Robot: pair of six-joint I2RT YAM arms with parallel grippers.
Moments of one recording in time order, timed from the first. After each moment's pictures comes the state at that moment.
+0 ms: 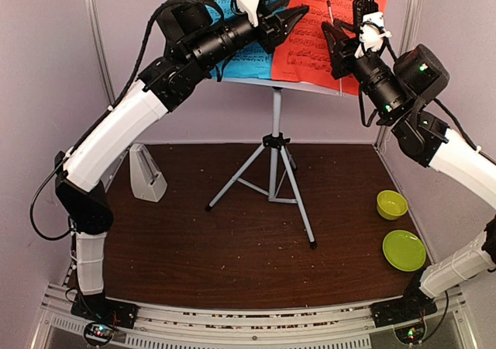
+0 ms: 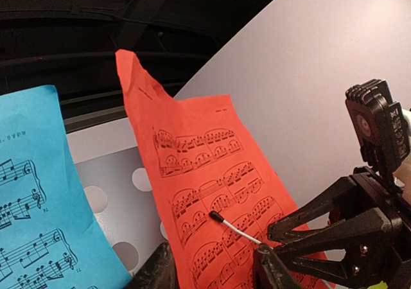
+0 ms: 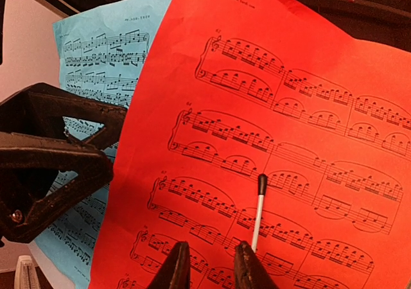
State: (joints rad) left arm -0.96 2.06 2.56 -0.02 0.22 0.52; right arm 0.79 1.31 1.45 0.42 0.24 -0.44
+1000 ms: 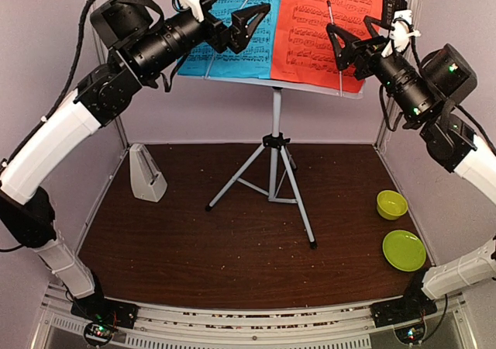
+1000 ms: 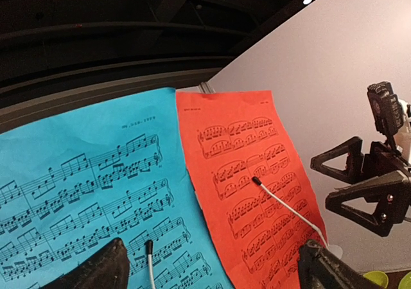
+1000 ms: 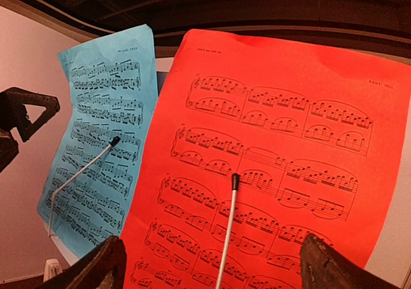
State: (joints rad) left arm -0.99 1.65 2.07 0.03 0.01 0.49; right arm 0.79 1.19 1.43 0.29 0.22 -0.34
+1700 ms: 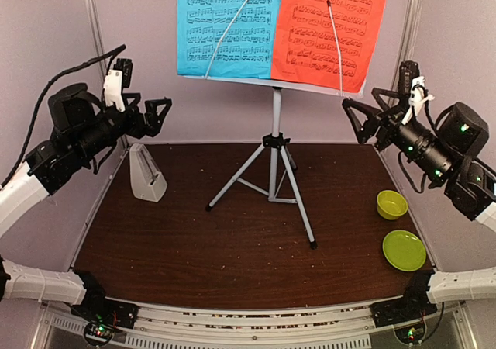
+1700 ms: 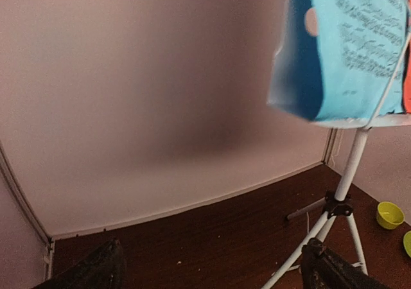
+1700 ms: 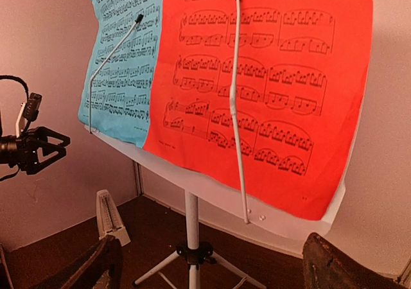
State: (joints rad) left arm -0.64 1.04 1.18 -0.12 -0.15 0.00; right arm 0.81 0.84 1.04 0.04 0.19 -0.06
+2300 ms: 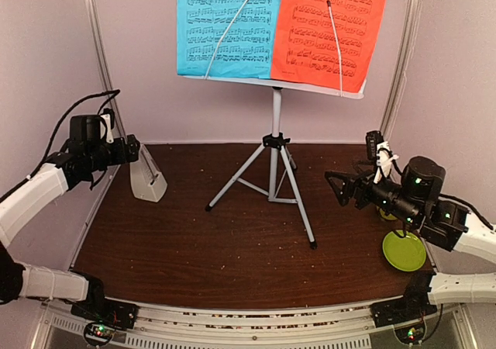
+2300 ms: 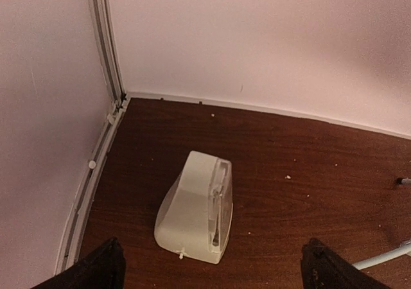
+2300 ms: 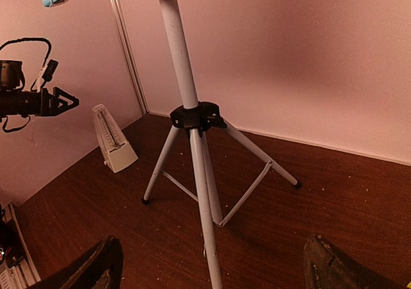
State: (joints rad) left arm -0.18 1.13 0.96 -0.26 -0.13 -0.22; right arm 0.81 0.74 0.63 0.02 0.19 0.19
